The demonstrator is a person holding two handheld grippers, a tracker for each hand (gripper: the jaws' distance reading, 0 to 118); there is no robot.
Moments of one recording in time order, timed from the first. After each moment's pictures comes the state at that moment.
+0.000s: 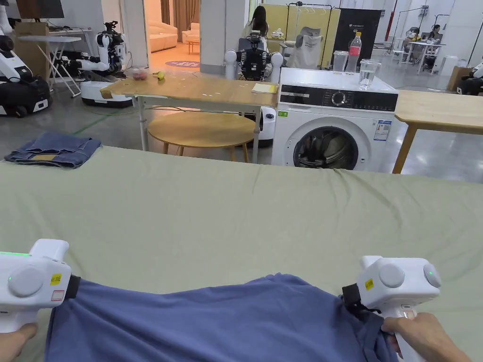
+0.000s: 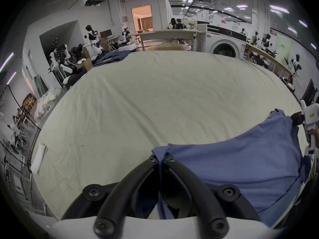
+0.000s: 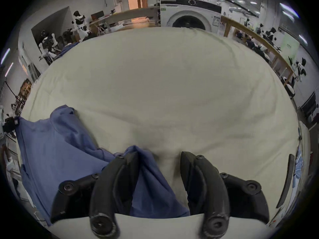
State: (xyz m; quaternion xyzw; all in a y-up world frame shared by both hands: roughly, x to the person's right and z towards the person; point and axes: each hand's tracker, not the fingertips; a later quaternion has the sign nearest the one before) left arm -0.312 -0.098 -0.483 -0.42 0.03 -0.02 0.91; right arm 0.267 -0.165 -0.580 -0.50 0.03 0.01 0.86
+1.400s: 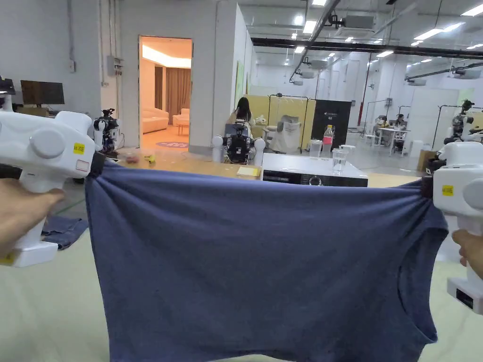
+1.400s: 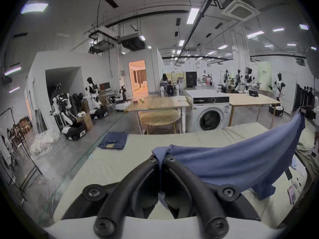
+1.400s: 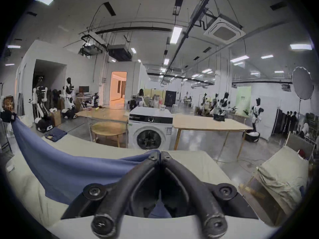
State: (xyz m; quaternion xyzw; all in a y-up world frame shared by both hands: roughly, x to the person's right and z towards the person) left arm -0.276 0.224 -0.540 -0.18 -0.01 -0.05 0.98; right arm 0.320 0.211 -0.499 -0.09 -0.10 0.04 0.99
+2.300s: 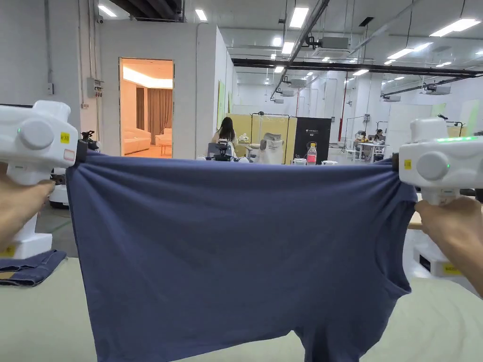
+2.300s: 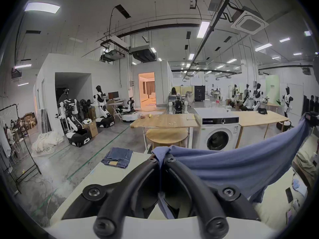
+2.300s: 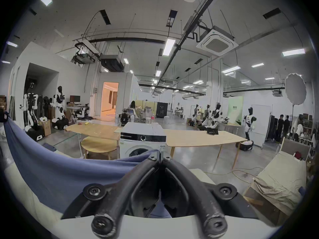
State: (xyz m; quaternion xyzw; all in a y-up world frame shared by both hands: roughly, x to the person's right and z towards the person) left arm -0.284 0.255 -0.599 -0.12 0.02 -0.02 0.99; right arm 0.298 0.248 -0.566 -0.04 -0.14 0.05 0.99
